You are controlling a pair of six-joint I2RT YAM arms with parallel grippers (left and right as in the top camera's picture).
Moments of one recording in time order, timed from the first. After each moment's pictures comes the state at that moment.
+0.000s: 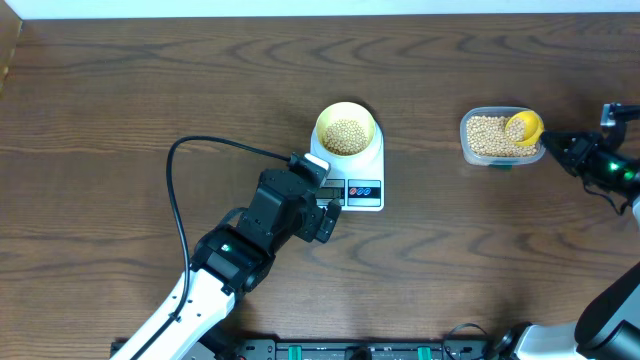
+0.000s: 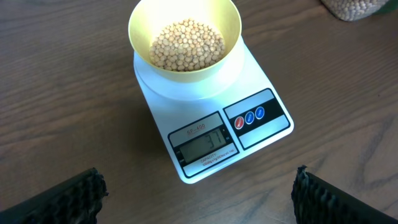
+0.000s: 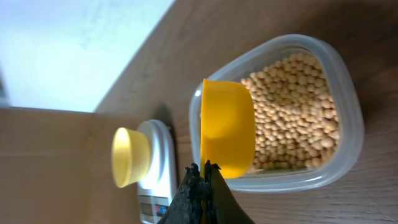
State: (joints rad) left arm -0.60 1.08 0.71 -0.39 -0.05 -0.07; right arm -0.59 1.61 1.03 -0.46 -1.00 0.15
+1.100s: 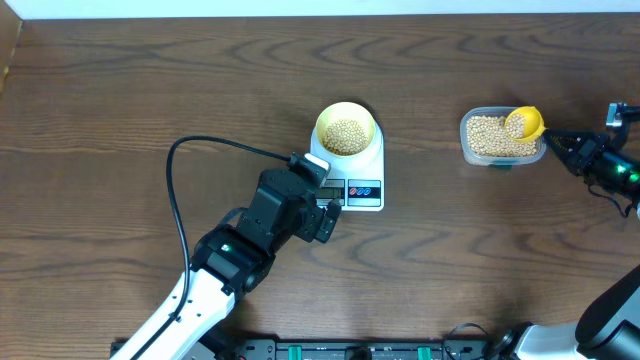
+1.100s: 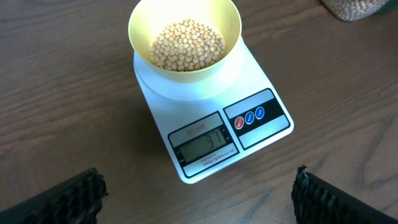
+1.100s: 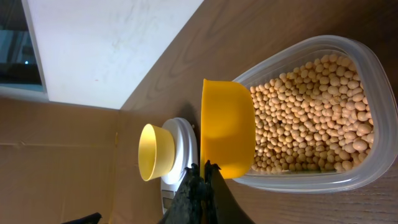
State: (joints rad) left arm -0.60 1.08 0.71 -0.39 -0.05 -0.07; right arm -0.62 1.61 1.03 -0.46 -1.11 0.15
